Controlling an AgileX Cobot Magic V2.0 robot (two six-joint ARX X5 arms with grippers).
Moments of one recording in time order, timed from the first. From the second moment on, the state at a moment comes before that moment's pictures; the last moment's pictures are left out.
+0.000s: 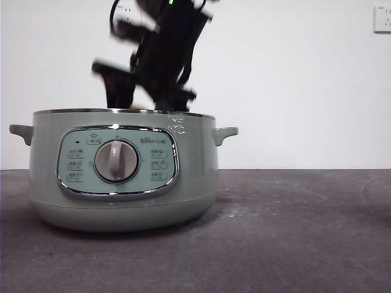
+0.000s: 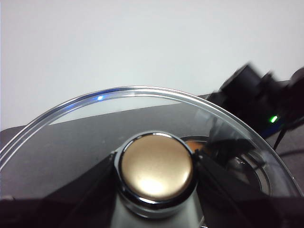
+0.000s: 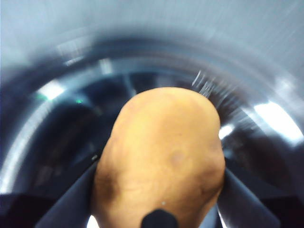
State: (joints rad) left arm -0.49 0.44 1.08 -0.78 -0.23 -0.03; right arm 0.77 2.11 1.84 -0.61 -0.08 -0.04
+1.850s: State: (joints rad) left arm -0.49 1.13 1.08 -0.36 -0.02 -0.04; right arm 0.77 1.41 1.85 -1.09 0.01 -0.06
